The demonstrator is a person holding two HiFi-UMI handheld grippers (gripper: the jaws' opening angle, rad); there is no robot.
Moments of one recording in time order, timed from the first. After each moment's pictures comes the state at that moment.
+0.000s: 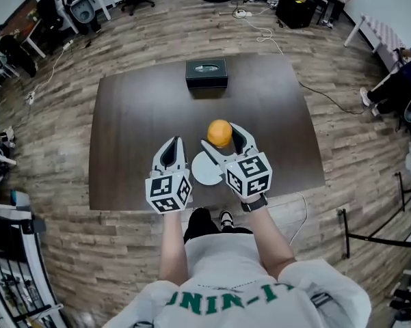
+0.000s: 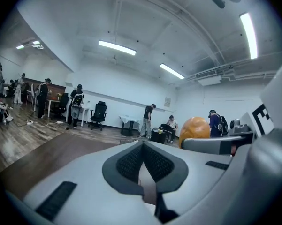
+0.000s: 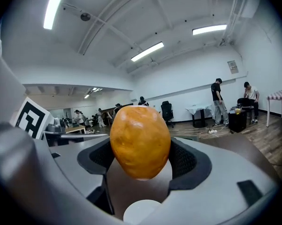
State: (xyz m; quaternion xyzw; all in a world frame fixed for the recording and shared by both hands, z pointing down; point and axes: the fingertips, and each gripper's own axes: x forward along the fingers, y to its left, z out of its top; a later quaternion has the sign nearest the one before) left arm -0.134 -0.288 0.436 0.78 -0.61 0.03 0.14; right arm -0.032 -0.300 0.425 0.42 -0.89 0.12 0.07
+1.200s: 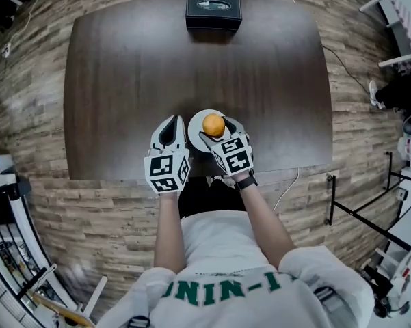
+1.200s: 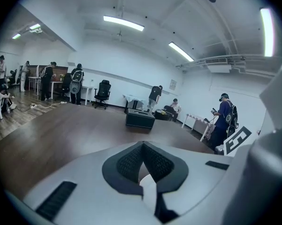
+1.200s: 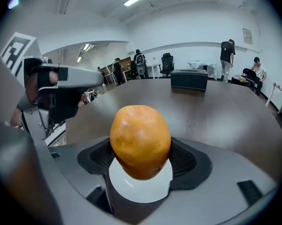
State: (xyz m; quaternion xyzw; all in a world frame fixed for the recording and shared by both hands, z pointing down) left arm -0.154 -0.316 0.612 0.76 -0.59 0.10 0.24; right arm -0.057 -0.296 0.705 0.37 -0.83 0.25 0.32
